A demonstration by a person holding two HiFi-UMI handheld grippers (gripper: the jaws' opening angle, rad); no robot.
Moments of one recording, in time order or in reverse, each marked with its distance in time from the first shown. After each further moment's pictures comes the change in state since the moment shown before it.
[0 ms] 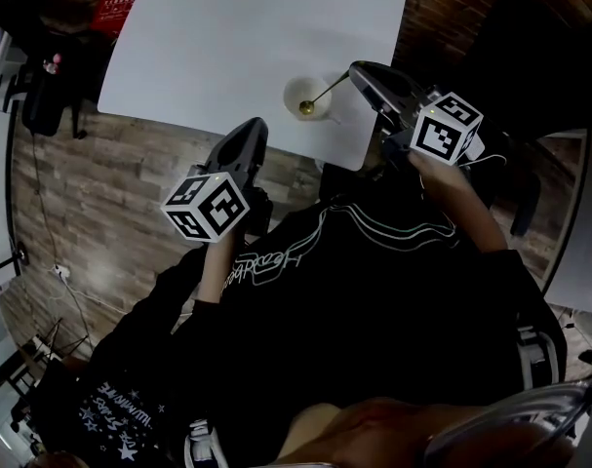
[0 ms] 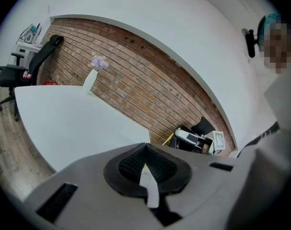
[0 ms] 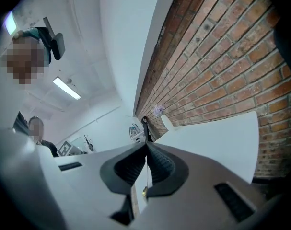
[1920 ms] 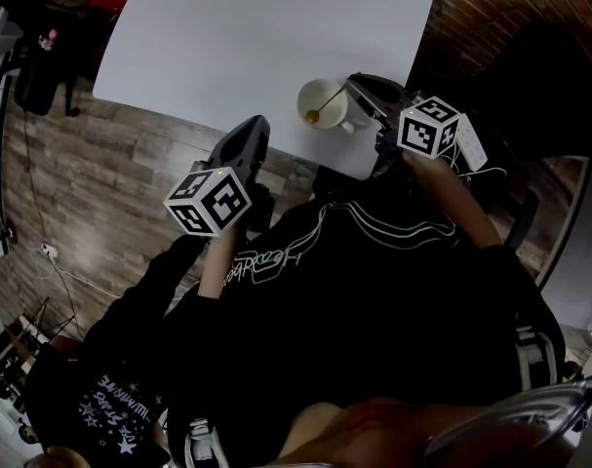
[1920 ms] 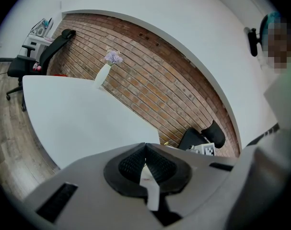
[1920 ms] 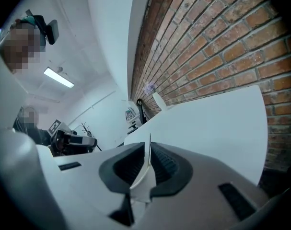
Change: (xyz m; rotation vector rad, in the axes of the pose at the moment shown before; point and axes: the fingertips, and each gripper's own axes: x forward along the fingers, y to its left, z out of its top) left arm 0.020 0.051 -0.006 -0.096 0.009 0.063; right arm 0.051 -0.067 -0.087 0.023 0.208 -0.026
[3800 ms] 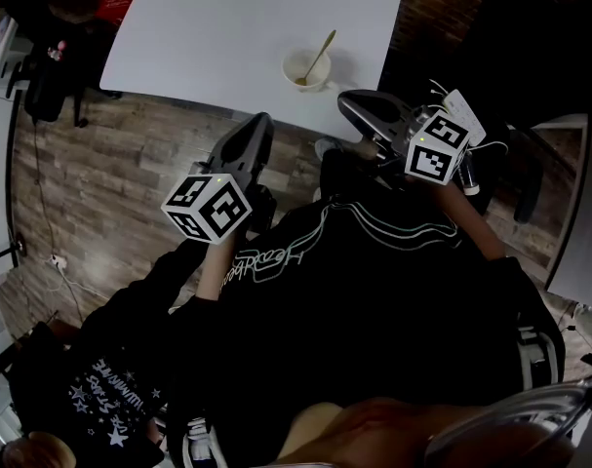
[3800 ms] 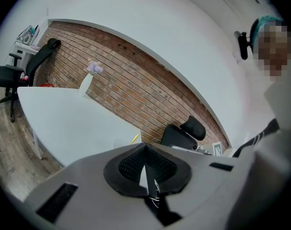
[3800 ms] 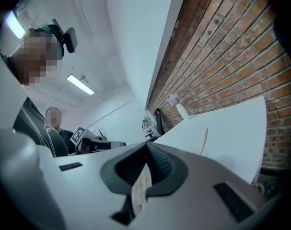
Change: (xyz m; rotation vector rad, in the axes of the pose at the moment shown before) left arm -0.077 -0.085 -0.030 0.131 -0.058 -0.132; right arm -0.094 0.152 -0.008 -0.071 -0.139 0.163
